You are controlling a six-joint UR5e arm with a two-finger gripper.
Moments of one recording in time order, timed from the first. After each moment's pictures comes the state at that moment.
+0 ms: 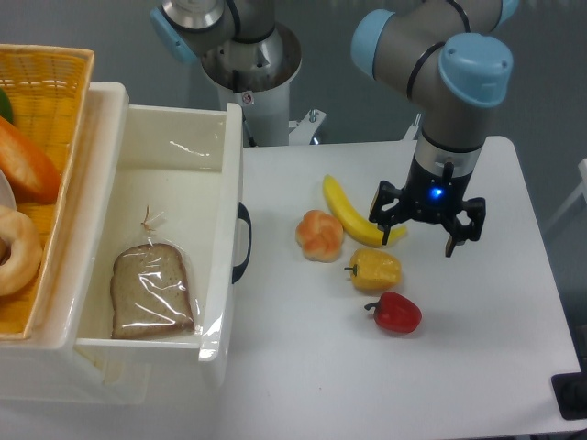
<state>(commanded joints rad) 2.72 -1.87 -1.53 -1.13 1.37 0.90</state>
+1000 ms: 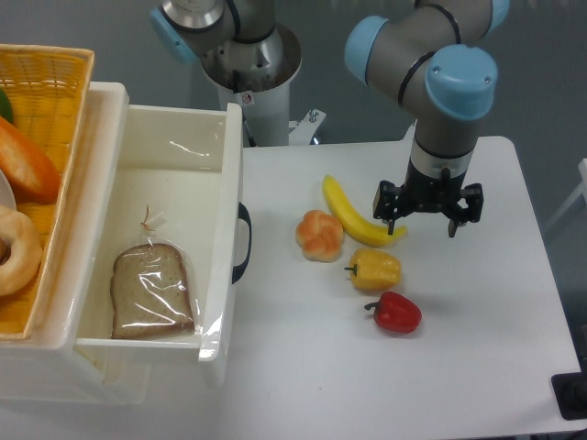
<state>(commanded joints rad) 2.70 -1.85 -1.65 -1.13 1.56 0.73</state>
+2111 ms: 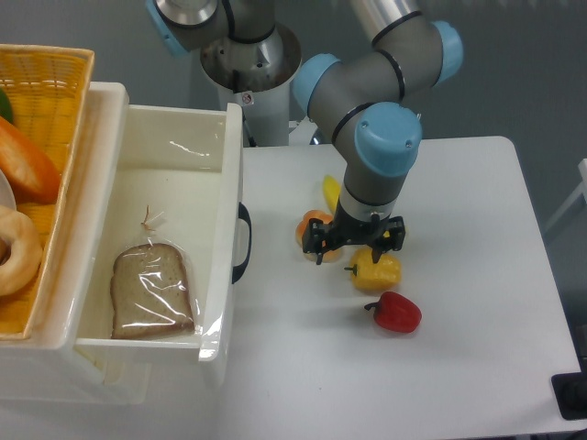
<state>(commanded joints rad) 2.54 -1.91 -1.64 -1.14 1.39 0.47</state>
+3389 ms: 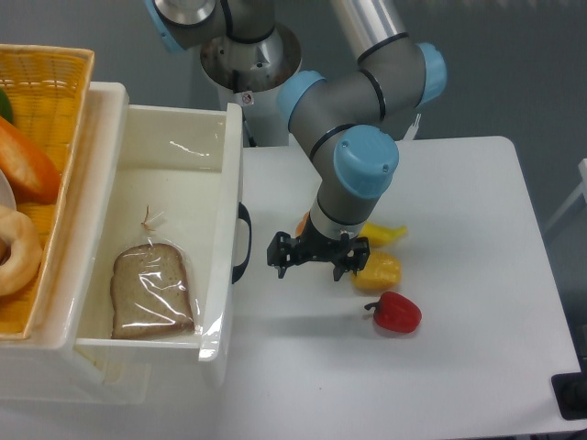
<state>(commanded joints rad) 2.50 -1.94 -1.64 -1.15 1.34 0.46</state>
